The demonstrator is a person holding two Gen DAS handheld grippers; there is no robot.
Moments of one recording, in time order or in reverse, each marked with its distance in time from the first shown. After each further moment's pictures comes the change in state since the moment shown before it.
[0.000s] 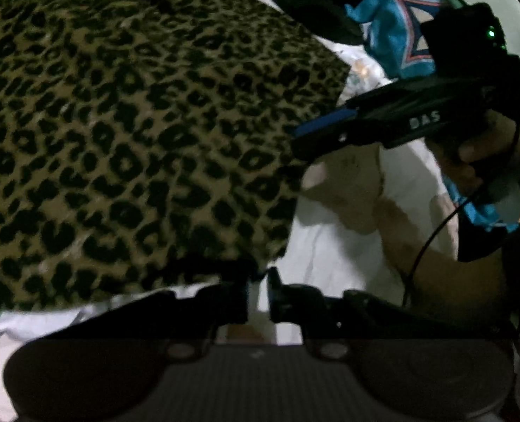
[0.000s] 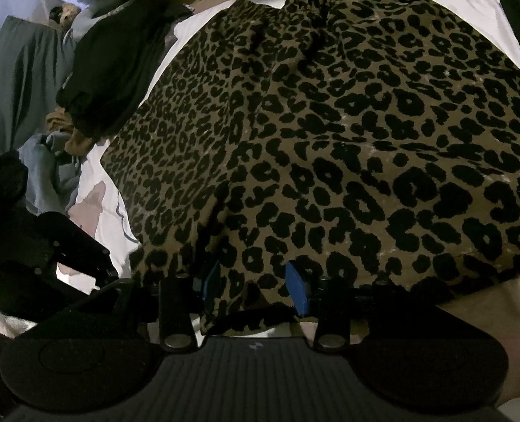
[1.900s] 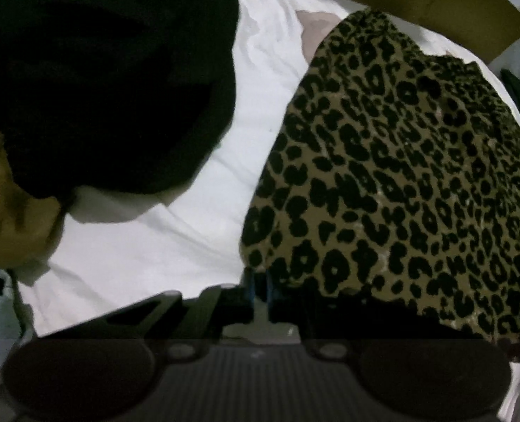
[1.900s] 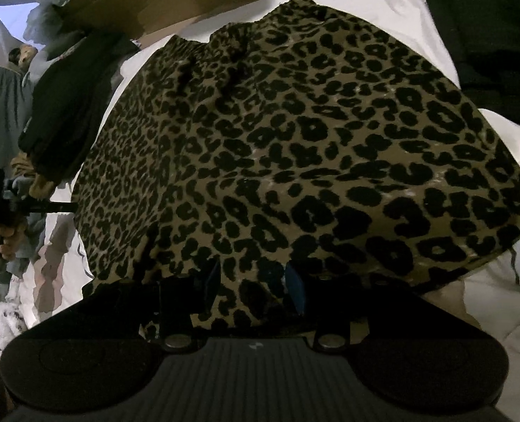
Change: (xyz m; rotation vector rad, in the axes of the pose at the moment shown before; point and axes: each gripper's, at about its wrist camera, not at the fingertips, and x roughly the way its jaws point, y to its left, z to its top) left arm -0.096 0.207 -0.053 -0.437 -0.191 0.510; right arm -0.028 -0.053 0.009 0.111 -0.077 -0.106
